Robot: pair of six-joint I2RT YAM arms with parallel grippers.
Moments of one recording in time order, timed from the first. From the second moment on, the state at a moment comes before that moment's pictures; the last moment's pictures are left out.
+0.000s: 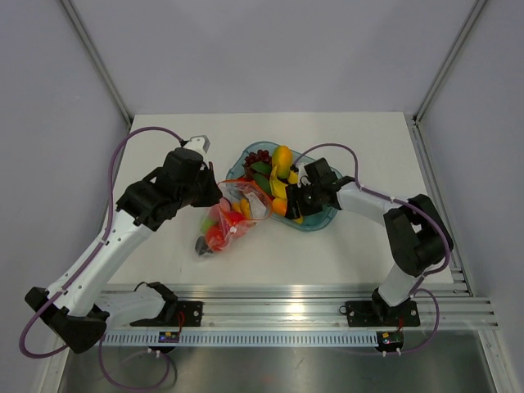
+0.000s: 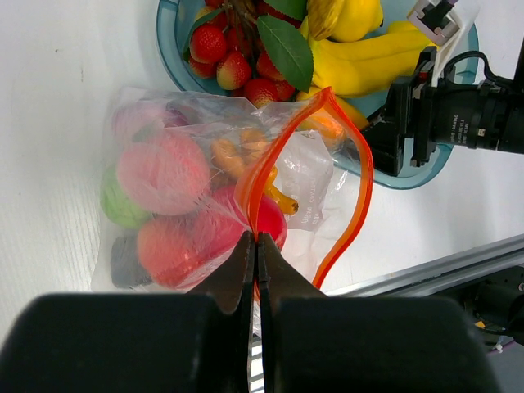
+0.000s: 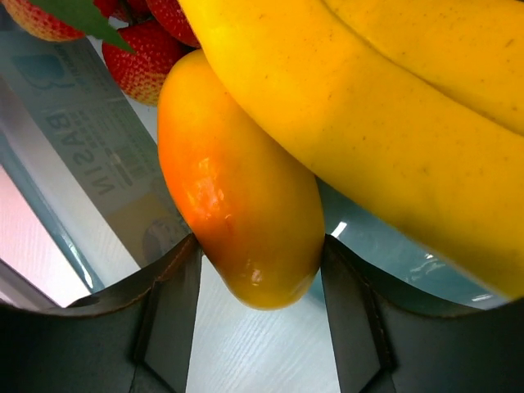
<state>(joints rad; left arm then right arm) -0.61 1.10 1.28 -0.90 -0.12 -0.55 0.51 1.72 1.03 -0.30 -0.30 0.20</state>
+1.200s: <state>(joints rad) -0.61 1.10 1.28 -0.90 -0.12 -0.55 0.57 1.28 1.23 -0.60 -0.21 0.22</state>
